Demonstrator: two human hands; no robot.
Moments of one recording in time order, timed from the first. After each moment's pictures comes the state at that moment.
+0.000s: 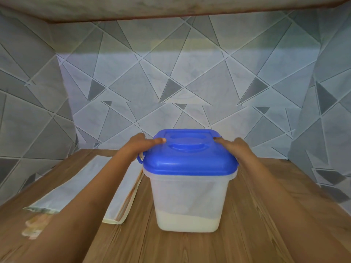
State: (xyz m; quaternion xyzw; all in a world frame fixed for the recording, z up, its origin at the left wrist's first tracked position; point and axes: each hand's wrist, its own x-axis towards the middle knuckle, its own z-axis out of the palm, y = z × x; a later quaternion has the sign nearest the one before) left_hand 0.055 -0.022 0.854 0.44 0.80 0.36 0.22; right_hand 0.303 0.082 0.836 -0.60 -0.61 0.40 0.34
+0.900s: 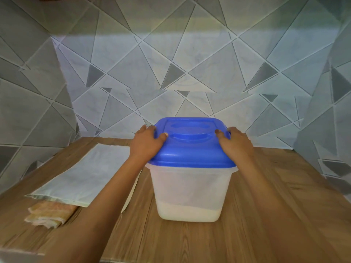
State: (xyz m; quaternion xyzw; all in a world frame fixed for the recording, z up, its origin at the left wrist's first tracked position) left_hand 0.077 -0.024 0.820 0.49 0.80 0.34 0.03; right_hand 0.293 0.063 0.817 -0.59 -0.73 0.18 0.30
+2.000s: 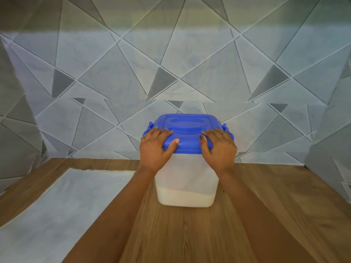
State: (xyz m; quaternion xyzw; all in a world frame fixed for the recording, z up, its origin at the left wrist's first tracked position) left_hand 0.021 0.175 0.765 0.60 0.63 0.45 -0.18; right_hand 0.205 0.238 0.766 -0.43 -0.73 -0.14 0.51
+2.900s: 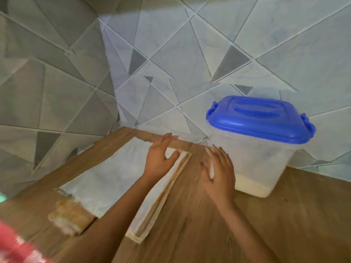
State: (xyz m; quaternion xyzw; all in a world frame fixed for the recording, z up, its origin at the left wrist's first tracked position) left_hand -0.048 0.060 0.728 0.48 0.77 0.41 -0.05; right_hand 0.107 0.141 0.691 -0.30 -0.81 0.11 0.48
